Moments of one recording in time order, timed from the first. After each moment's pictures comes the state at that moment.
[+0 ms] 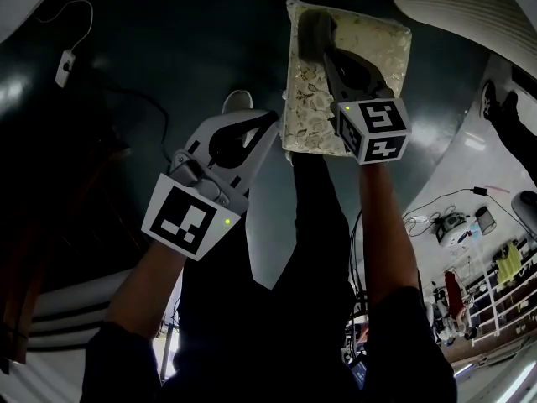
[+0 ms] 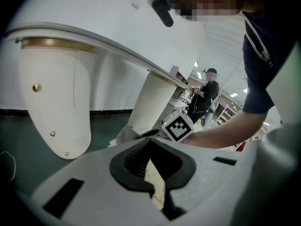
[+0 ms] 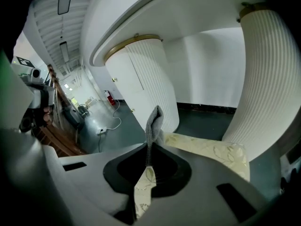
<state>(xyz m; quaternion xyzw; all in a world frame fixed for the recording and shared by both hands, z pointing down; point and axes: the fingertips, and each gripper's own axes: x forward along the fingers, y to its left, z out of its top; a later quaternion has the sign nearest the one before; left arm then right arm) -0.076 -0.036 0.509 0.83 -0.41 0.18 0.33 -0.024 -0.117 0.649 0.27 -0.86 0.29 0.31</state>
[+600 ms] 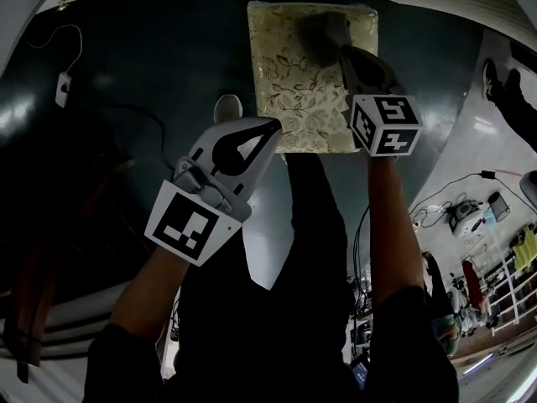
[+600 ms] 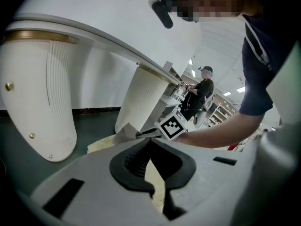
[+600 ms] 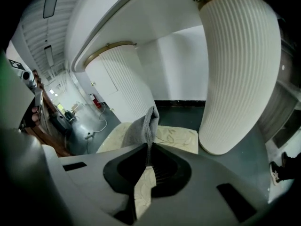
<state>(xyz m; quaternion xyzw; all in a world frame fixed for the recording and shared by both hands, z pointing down) 0.000 -0.051 0.517 0.85 -0.36 0.19 0.34 0.085 -0.147 0.674 0.34 -0.83 0.31 0.32</state>
